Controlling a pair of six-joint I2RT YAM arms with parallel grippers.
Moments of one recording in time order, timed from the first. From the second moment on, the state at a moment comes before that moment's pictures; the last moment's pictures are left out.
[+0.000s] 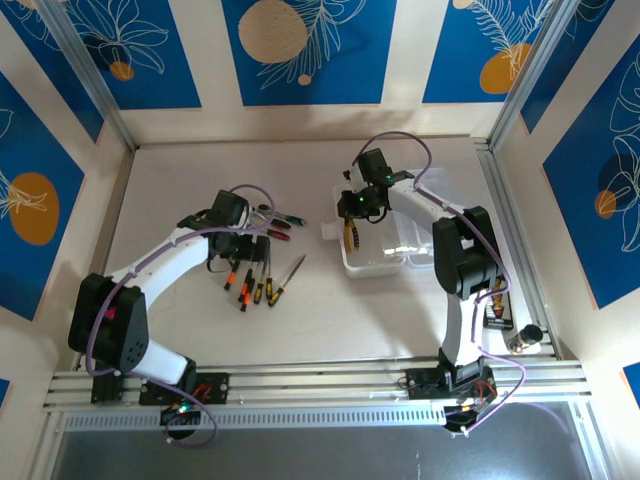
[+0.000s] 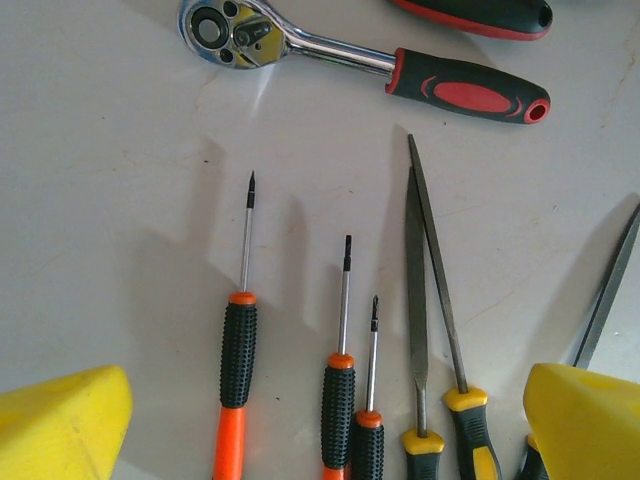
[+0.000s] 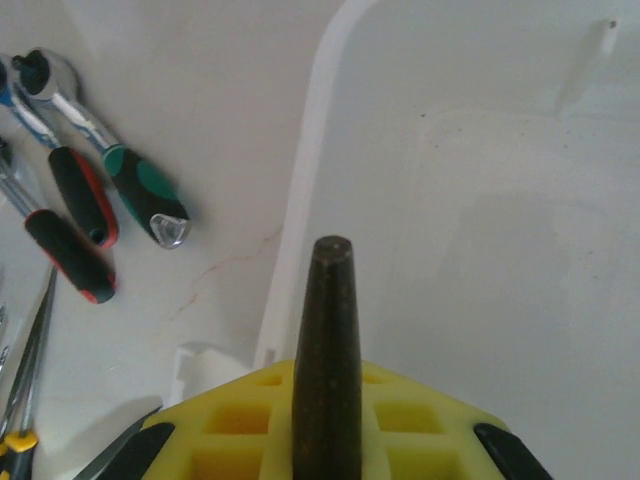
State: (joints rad) left arm -0.38 1.47 1.00 -0.65 -0.04 -0.23; right arm 0.38 1.99 1.50 -0.57 -0.31 0.26
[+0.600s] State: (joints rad) left arm -0.30 1.54 0.99 -0.59 -0.04 -0.26; right arm 0.39 2.00 1.57 -0.61 -0.21 0.26
